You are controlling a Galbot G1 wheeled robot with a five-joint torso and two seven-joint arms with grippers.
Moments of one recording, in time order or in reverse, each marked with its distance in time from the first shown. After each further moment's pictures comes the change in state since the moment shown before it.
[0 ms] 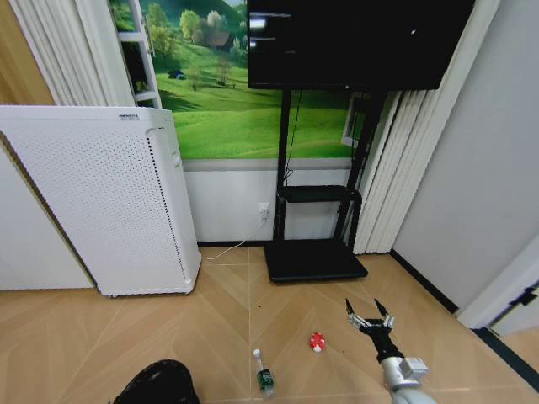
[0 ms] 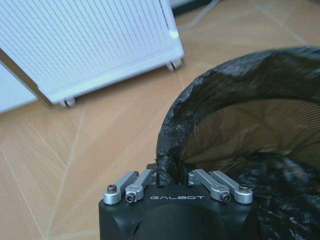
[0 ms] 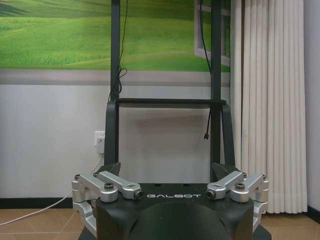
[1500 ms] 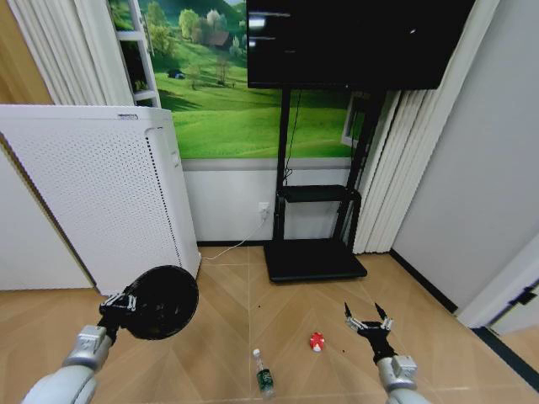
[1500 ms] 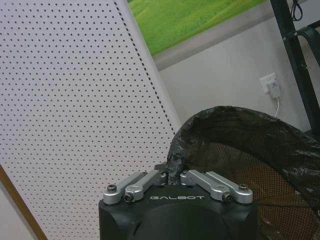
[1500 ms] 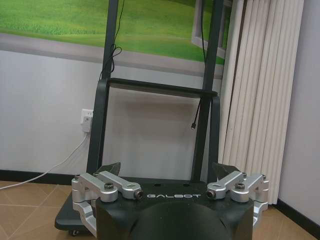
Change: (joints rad) left arm -0.301 0.036 -0.118 -0.186 0.050 -0.097 0.061; right arm -0.015 0.002 -0.028 0.021 -0.129 -0.064 0.117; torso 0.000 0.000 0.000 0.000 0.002
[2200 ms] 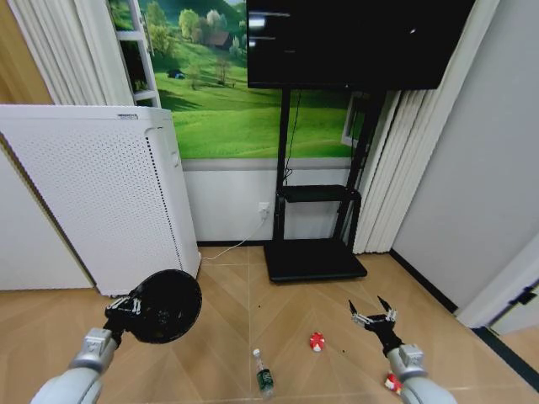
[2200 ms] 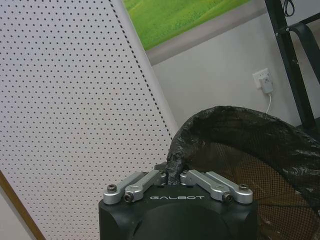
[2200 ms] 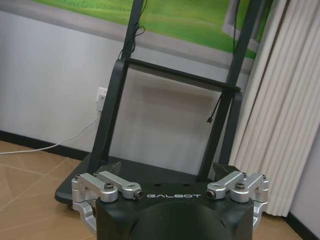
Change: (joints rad) left arm 0.030 -0.020 0.015 -0.005 0.014 -0.015 0.002; right arm 0.071 -0.281 -0.090 -0.083 0.098 -0.058 0.012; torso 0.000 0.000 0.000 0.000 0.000
